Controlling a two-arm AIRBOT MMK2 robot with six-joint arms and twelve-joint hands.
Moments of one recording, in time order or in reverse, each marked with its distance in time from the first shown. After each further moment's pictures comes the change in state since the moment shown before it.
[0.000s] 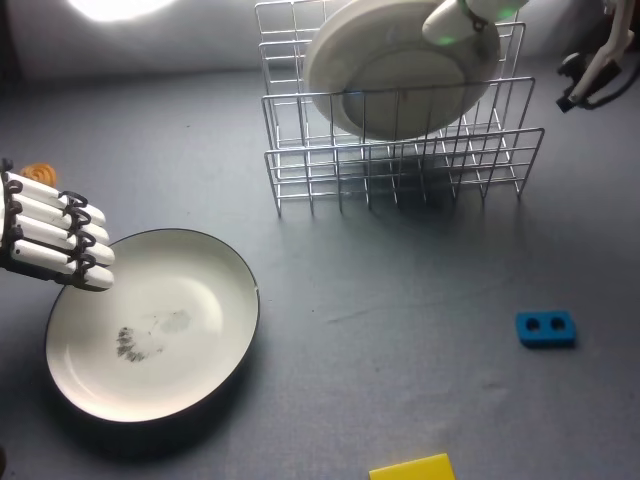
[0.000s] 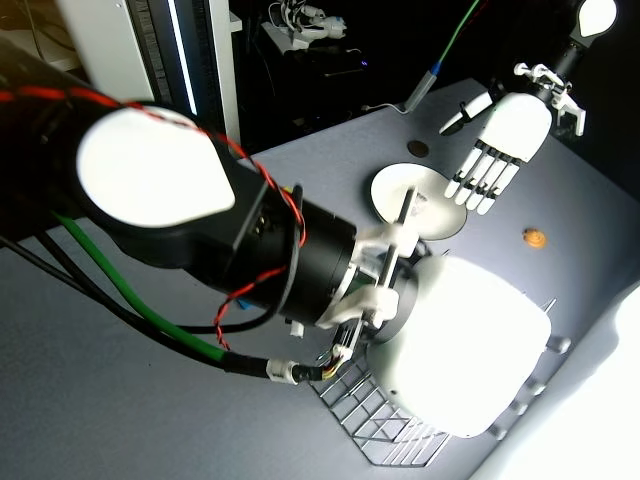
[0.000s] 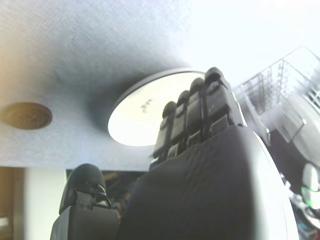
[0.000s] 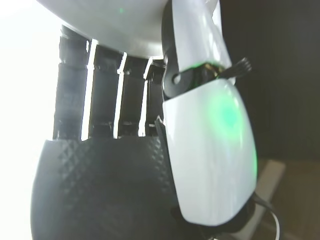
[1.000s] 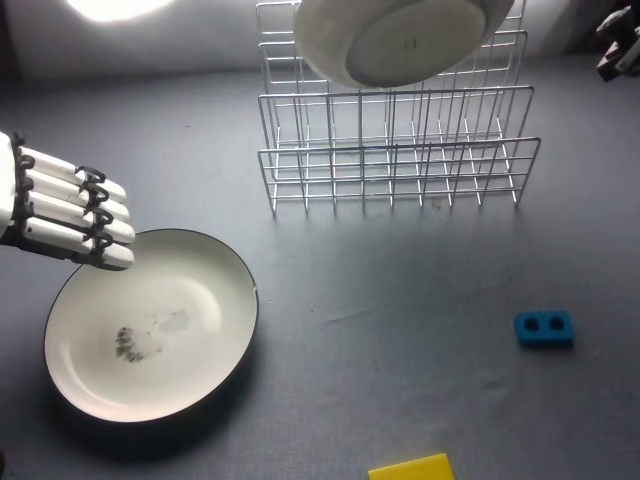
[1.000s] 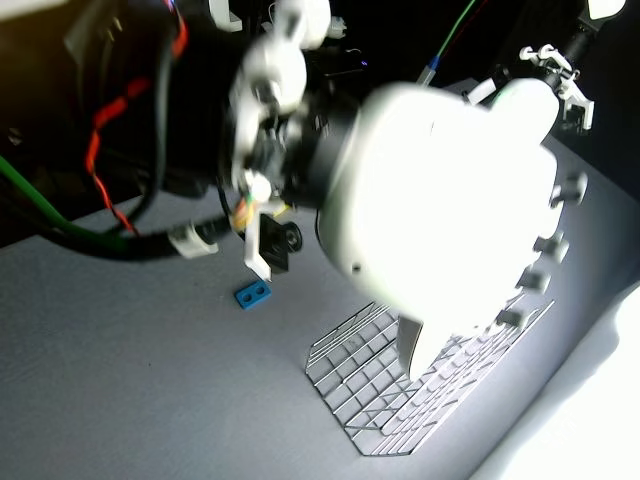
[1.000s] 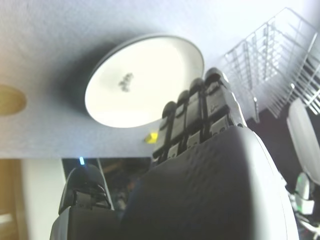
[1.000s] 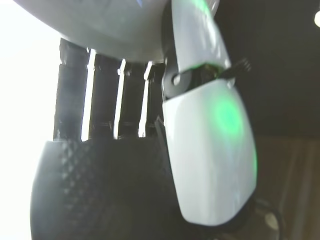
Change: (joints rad) left arm -0.092 0.025 -0.029 0.011 -0.042 0.000; right arm 0.139 0.180 -0.258 -0.007 0.004 -0.083
